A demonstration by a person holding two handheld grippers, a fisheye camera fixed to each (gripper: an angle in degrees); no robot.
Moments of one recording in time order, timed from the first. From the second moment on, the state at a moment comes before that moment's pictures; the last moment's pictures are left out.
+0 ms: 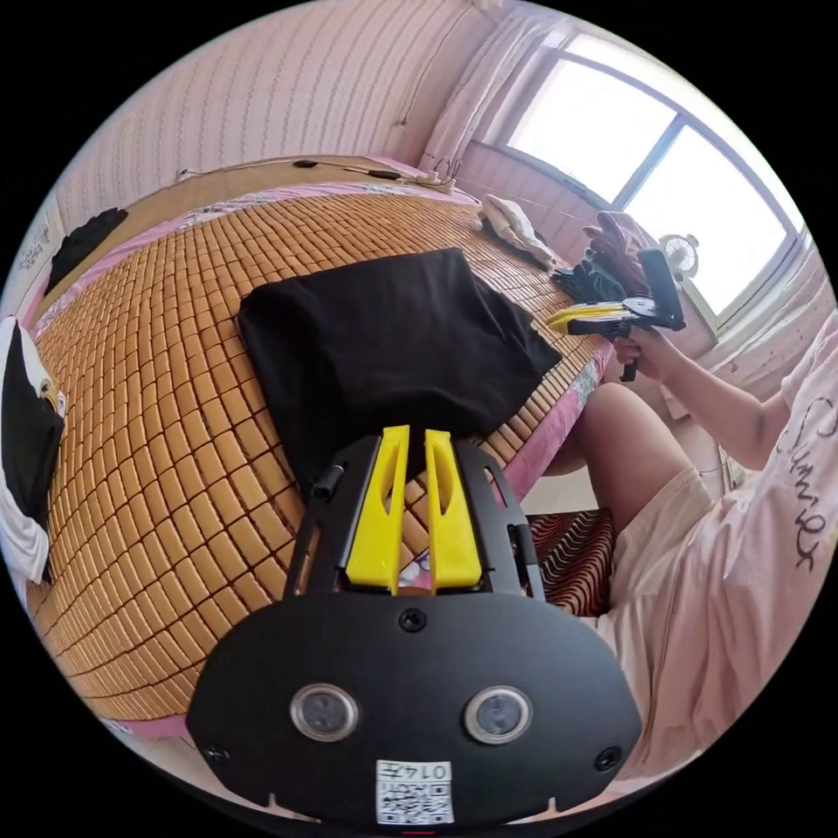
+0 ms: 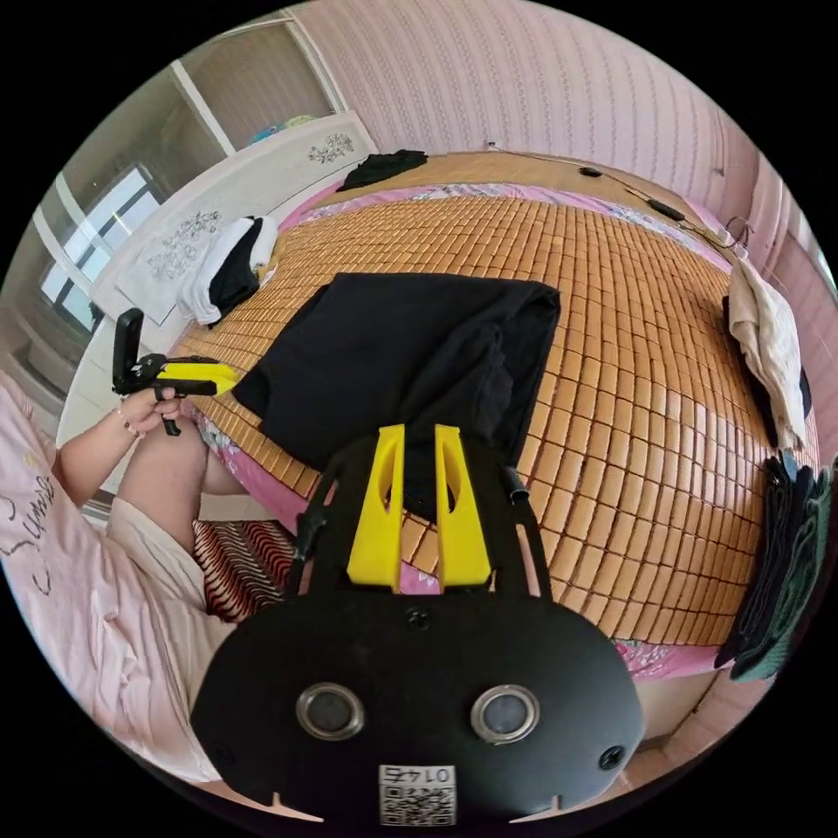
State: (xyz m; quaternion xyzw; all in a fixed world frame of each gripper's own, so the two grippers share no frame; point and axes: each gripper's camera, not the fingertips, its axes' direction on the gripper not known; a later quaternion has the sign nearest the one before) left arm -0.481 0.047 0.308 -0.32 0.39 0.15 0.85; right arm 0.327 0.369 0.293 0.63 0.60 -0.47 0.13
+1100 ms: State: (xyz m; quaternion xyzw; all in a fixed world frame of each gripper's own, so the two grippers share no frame) left arm -0.349 0.111 0.285 -0.35 0.37 0.23 0.83; right arm 0.311 0.286 0.394 0.64 0.66 -0.37 0.15
